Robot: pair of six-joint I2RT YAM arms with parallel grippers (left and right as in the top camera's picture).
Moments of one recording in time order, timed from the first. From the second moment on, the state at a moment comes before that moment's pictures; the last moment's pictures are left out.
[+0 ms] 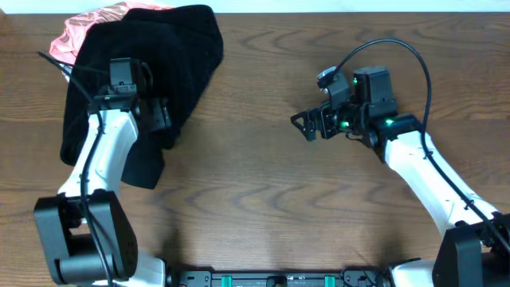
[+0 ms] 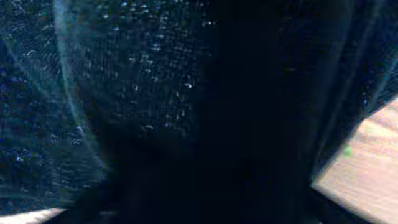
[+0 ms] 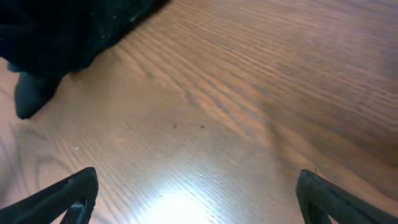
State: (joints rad) left arm 0.08 1.68 1.18 -0.69 -0.16 -0.14; right arm 0.25 1.55 1.03 -0.34 -0.48 0.00
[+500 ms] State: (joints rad) left arm 0.03 1.60 1.21 -0.67 -0.17 -0.15; right arm 0.18 1.55 1.03 -0.36 -0.47 0.00
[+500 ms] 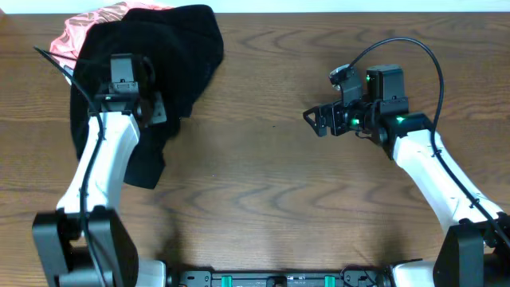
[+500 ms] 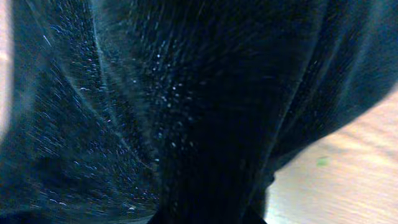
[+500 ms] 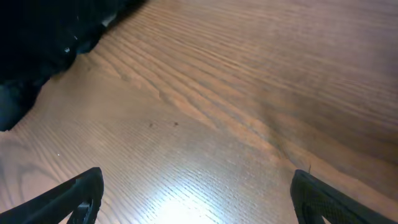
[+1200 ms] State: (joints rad) left arm -0.45 1.36 1.39 -0.23 -0.17 -0.24; right arm -0.05 1.22 1.03 -0.50 -0.48 0.02
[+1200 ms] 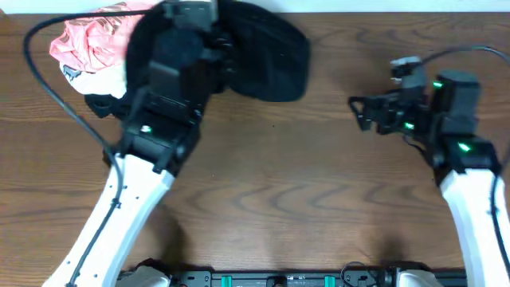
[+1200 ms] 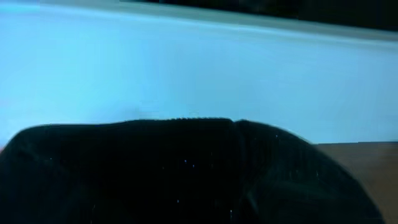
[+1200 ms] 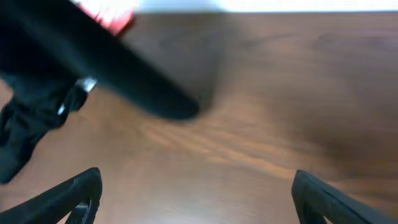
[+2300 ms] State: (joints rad) left arm -0.64 1.55 1.40 -0.41 -0.16 -0.38; right arm -0.03 1.10 1.03 -0.64 -0.61 -0.07
